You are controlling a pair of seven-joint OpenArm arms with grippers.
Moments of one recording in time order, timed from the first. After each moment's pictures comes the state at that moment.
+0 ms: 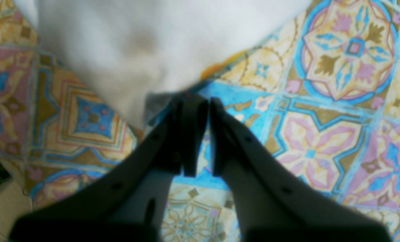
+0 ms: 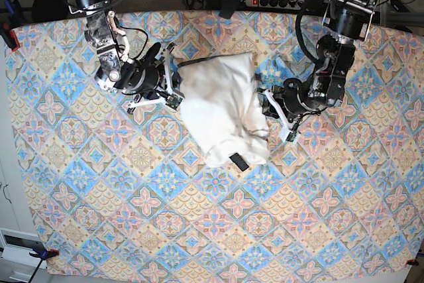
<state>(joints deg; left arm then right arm) -3.2 -19.2 16.1 69.9 -28.7 -13.6 38.2 -5.2 13.2 -14.0 89.9 -0.4 41.1 -45.9</state>
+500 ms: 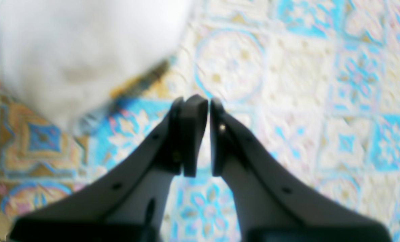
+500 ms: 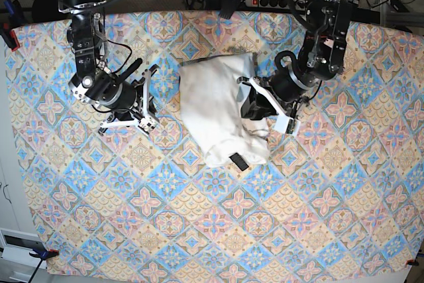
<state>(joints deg) 11.3 -12.3 7.7 98.7 -33.9 -12.4 39.4 -5.5 13.2 -3.5 100.4 -0.4 41.3 -48.1</state>
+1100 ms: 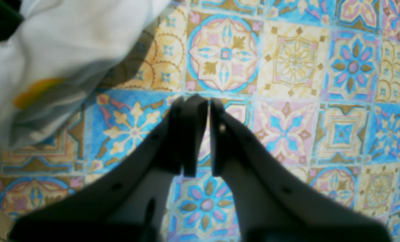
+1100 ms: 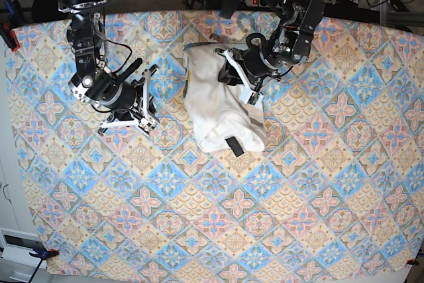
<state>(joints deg) 12.4 -9.9 17.2 82.5 -25.0 -13.1 33.6 -5.5 13.1 -3.7 100.8 -0.4 41.3 -48.1</state>
